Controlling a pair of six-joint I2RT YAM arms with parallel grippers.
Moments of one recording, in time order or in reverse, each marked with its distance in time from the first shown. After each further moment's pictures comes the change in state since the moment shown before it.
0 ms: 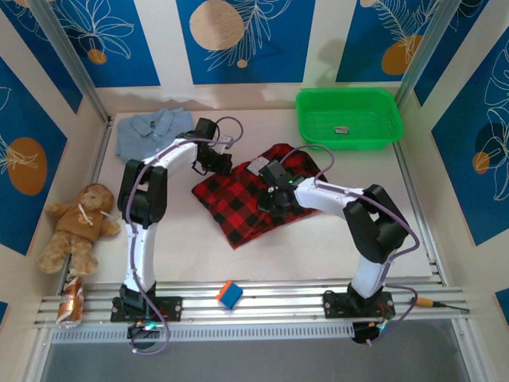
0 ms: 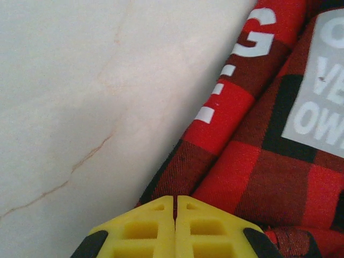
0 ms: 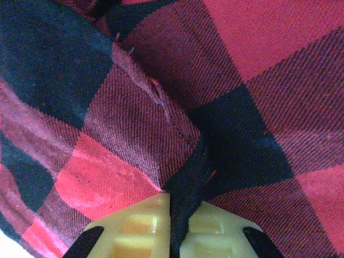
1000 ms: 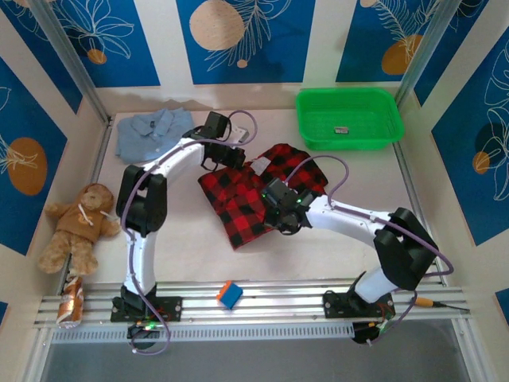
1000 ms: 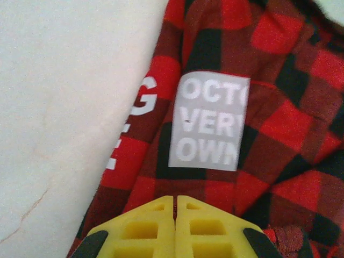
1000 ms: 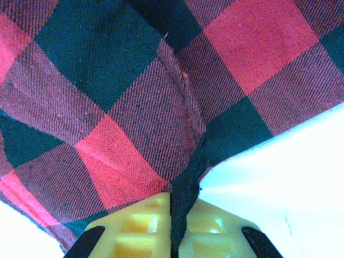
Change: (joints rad) left arm -0.085 -0.063 0.026 0.051 -0.030 0.060; right arm 0.125 -0.237 -0.166 -0.107 0.187 0.169
